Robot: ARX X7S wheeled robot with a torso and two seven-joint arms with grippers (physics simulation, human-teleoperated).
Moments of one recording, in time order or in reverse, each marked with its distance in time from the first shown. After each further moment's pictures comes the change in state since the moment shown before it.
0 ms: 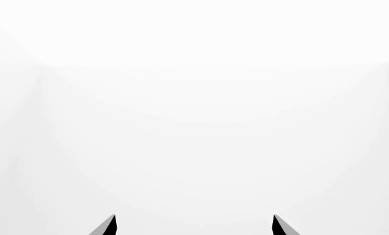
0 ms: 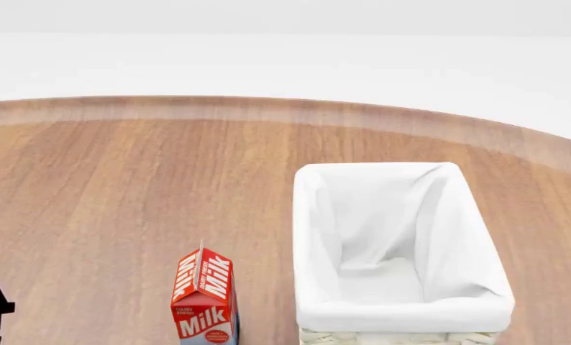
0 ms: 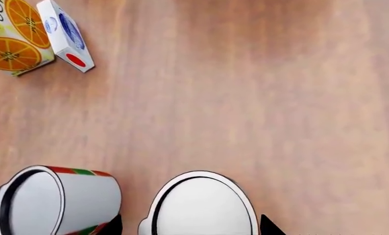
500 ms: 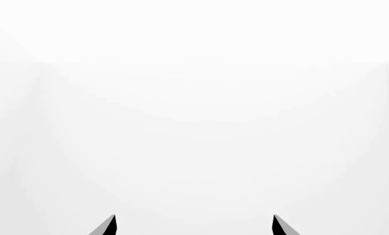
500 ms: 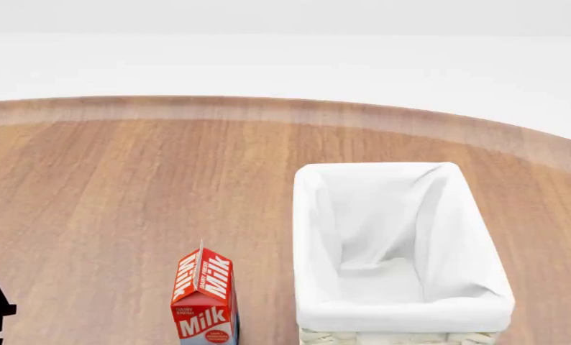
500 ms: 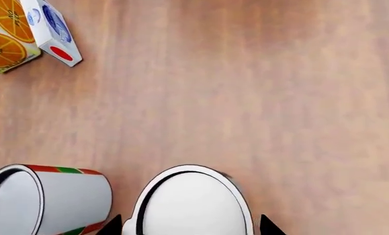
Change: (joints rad) left arm 0.009 -0.012 0.007 -0.016 -0.005 0.026 -0.010; right arm -0.005 -0.004 -0.020 0.072 -0.025 -0.064 -0.033
